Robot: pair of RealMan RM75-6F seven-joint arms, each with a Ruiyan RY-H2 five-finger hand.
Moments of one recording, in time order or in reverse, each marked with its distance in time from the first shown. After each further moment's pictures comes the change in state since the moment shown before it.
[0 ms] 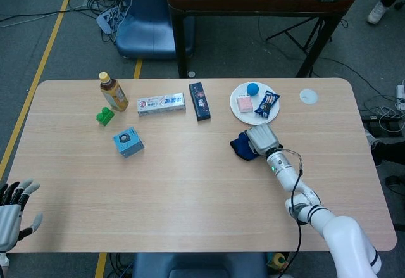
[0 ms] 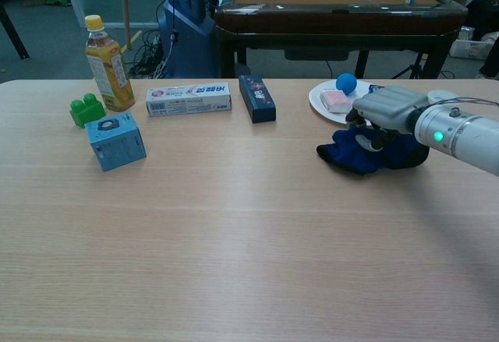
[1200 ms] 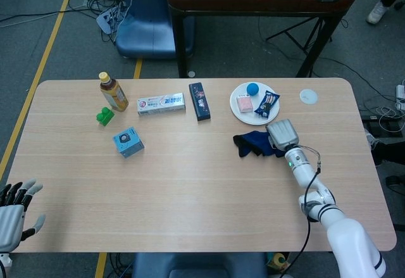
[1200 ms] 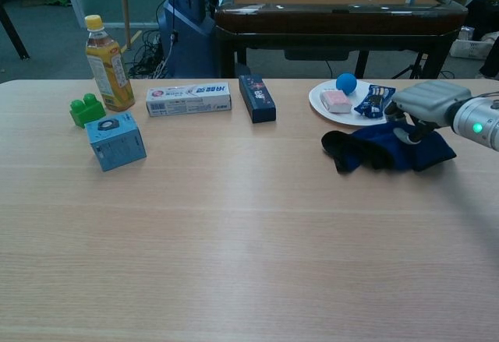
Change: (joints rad) left arm 0.002 0.001 0.004 -0.028 0.009 0.001 0.033; right arm -0.037 0.015 -0.007 0.147 0.014 -0.047 0.075
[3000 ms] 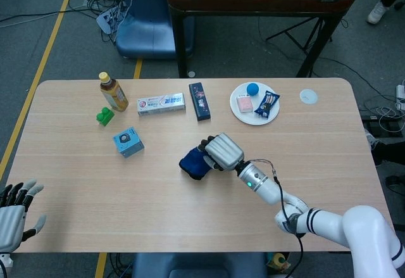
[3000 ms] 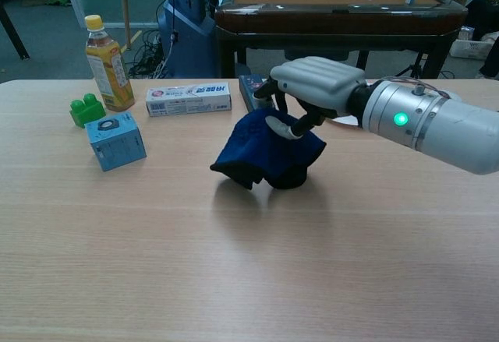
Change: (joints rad) left arm 0.002 -0.004 0.003 0.001 0.004 -0.003 0.000; right arm 0.083 0.177 0.012 -0.732 -0.125 0.262 -0.056
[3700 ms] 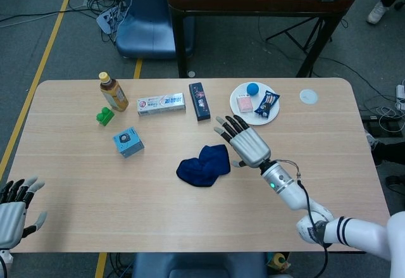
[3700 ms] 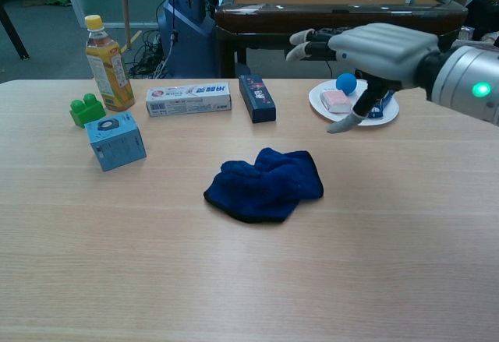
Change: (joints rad) left arm -0.022 0.002 -0.014 0.019 0.003 -0.017 -0.021; right arm -0.122 0.241 0.011 -0.322 0.148 0.072 -0.299
